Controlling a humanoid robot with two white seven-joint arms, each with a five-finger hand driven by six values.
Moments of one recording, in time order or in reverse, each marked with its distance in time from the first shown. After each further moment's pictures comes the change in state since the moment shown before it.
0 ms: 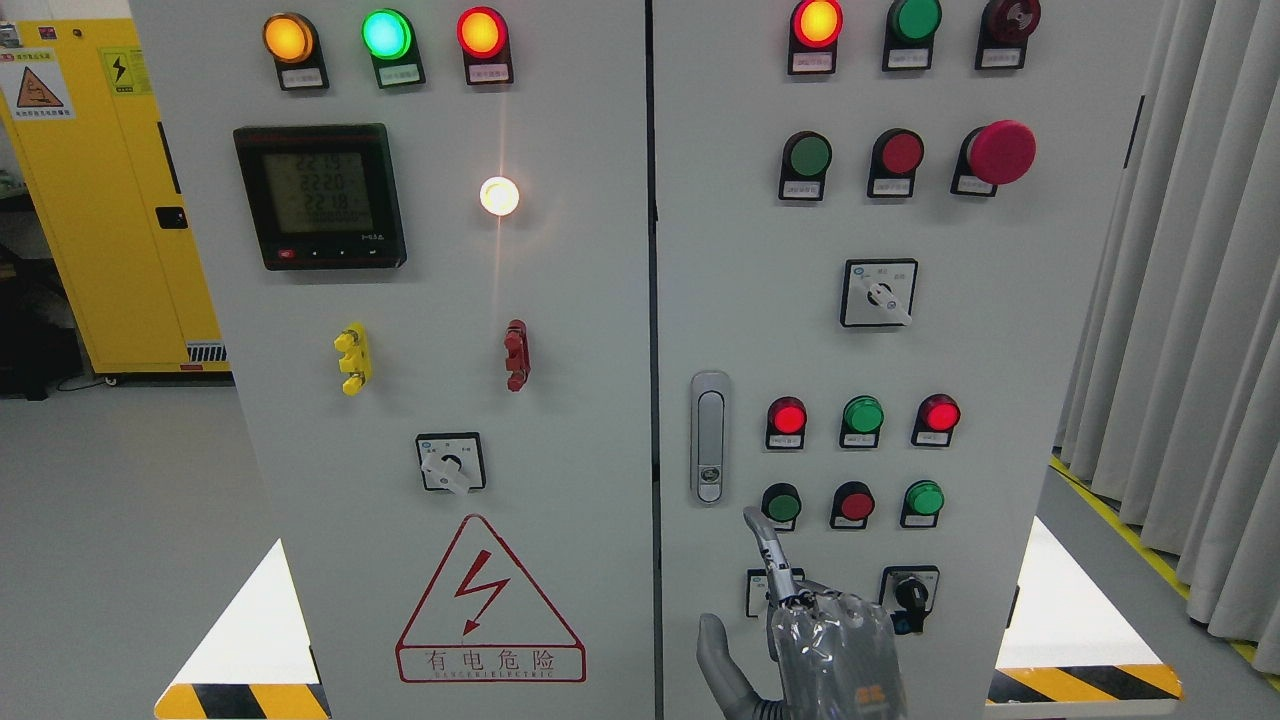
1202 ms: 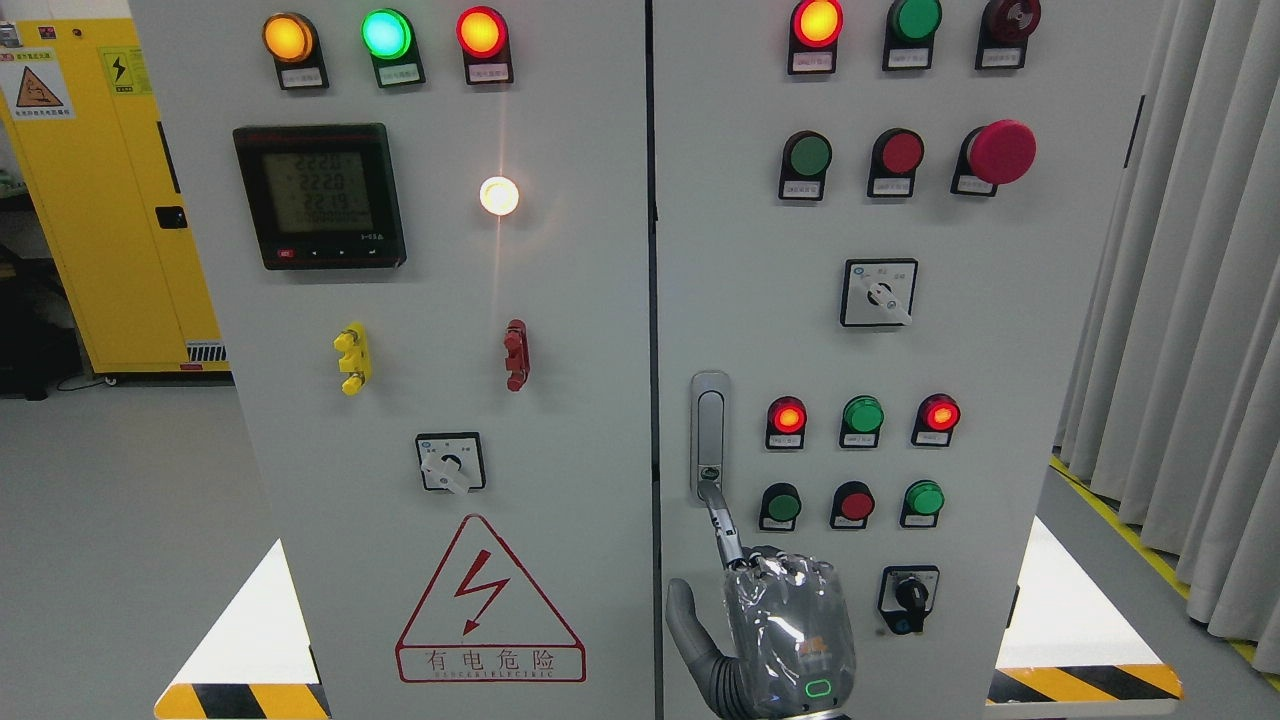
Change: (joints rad) left arm 0.000 0.000 0.000 0.000 0.000 0.000 0.000; right arm -0.126 0.016 0.034 0.139 0.087 0.076 0.001
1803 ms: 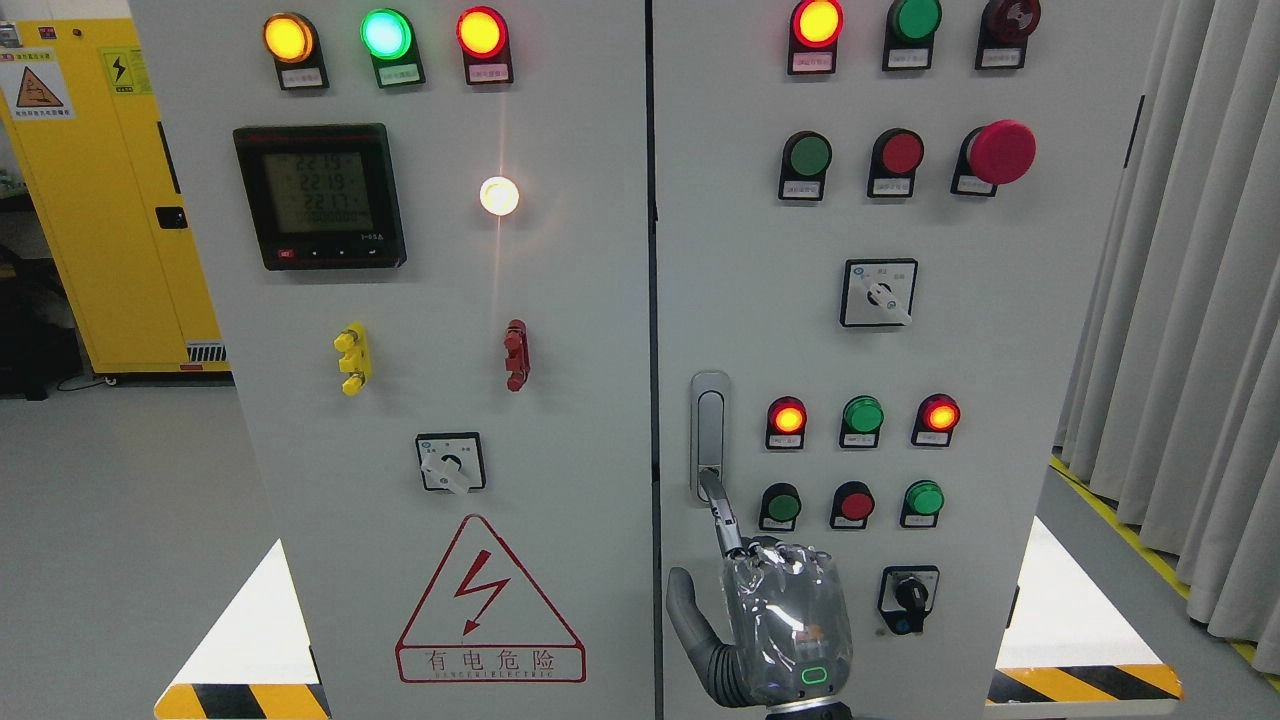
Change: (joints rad) left arm 0.000 0.000 0.000 0.000 0.000 0.000 0.000; right arm -0.022 0.002 -0.001 0.032 0.001 0.012 -0.002
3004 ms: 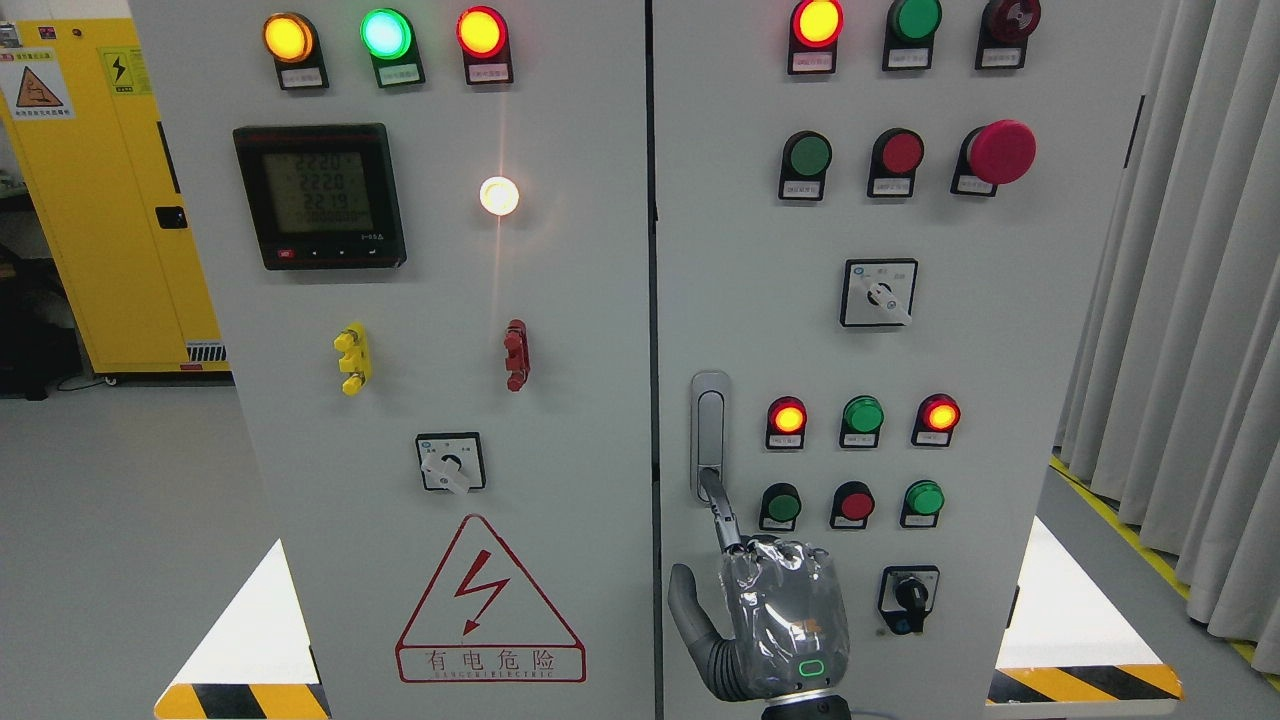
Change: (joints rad) left arm 0.000 0.000 0.000 0.000 0.000 0.000 0.000; right arm -0.015 0.002 -0.005 0.023 -0.004 0.008 0.005
